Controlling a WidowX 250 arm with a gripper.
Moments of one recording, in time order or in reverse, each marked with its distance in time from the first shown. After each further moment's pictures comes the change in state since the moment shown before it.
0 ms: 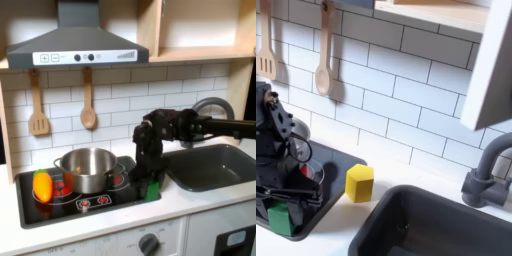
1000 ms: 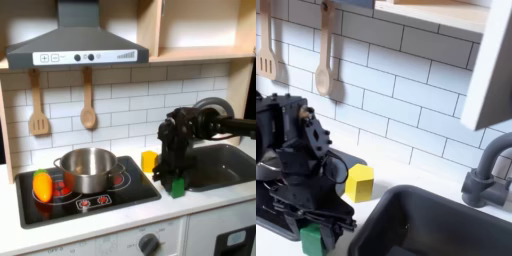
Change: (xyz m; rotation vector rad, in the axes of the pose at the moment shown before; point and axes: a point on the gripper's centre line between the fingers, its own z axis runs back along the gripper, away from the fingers) arm -0.017 -0.053 -0.001 -0.053 0.017 -0.157
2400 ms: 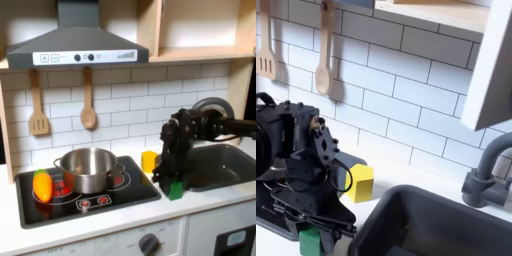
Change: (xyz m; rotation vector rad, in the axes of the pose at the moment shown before) arm -0.002 0.005 -0.006 0.078 0.005 -0.008
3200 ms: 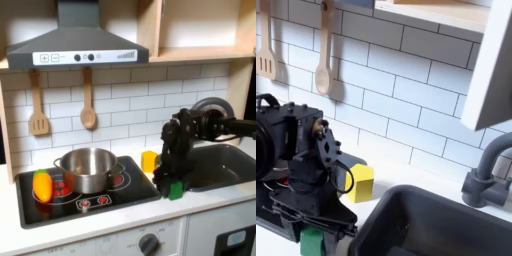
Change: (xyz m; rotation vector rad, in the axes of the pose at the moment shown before) arm -0.001 0.002 0.000 0.025 0.009 0.060
